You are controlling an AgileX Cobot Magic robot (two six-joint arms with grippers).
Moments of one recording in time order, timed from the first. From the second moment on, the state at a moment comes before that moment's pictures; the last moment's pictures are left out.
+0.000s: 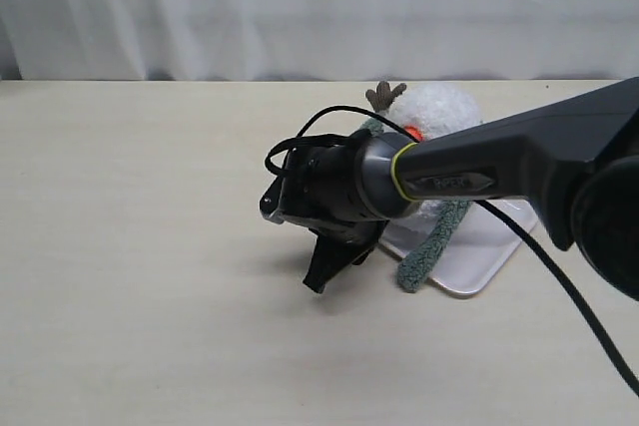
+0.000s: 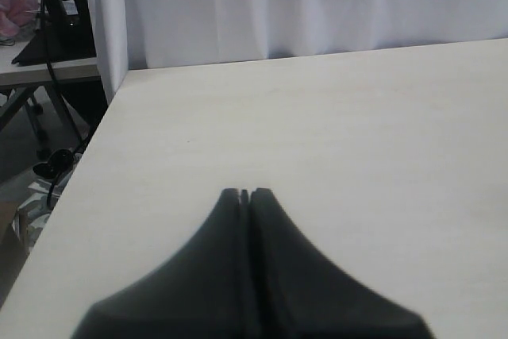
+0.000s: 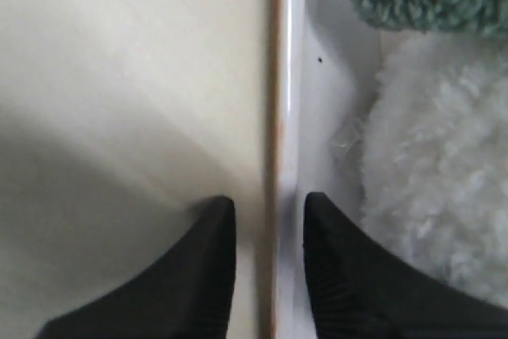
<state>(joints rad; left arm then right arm) -0.02 0.00 0.00 0.04 0.34 0.06 0.76 2.21 -1.41 -0.78 0.87 0.47</state>
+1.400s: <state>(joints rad) -0.02 0.00 0.00 0.04 0.34 0.06 0.59 1.60 -0.68 -0.48 0.43 0.45</state>
